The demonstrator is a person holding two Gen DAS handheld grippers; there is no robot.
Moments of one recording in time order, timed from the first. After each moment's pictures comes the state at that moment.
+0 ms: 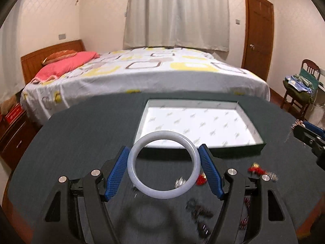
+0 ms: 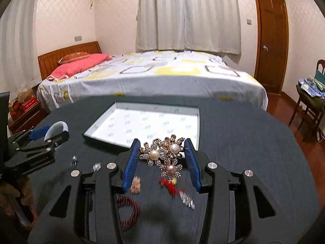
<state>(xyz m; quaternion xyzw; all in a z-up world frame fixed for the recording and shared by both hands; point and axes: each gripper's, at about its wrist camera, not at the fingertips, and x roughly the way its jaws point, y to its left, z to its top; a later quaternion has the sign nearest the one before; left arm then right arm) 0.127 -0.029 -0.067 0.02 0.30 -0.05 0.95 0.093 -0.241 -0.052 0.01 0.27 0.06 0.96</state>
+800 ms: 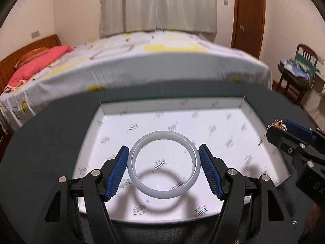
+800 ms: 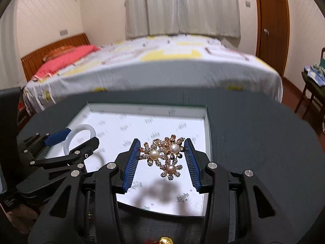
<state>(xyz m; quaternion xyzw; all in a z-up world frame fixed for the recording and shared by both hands) 0.272 -0.096 -0.133 0.04 0.36 -0.10 0.92 0.243 -0.248 -0.115 0.03 0.33 0.04 0.94</state>
